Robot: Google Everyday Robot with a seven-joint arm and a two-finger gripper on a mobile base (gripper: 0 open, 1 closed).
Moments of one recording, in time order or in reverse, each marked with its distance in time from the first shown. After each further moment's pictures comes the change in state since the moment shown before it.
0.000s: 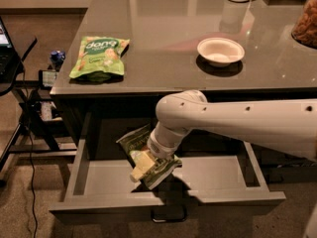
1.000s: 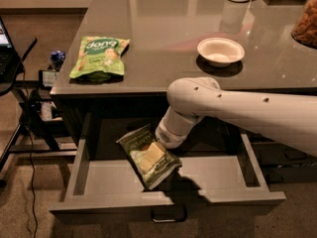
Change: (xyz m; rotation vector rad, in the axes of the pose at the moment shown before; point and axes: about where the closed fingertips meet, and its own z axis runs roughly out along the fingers) arm -0.001 -0.013 -0.040 -0.026 -0.013 -0.076
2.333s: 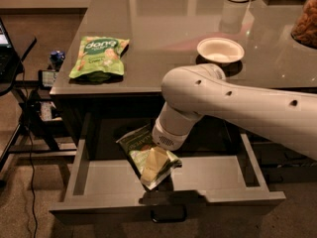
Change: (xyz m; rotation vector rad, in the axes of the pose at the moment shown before) arm 0.008 0.053 -0.060 0.043 0.026 -0.277
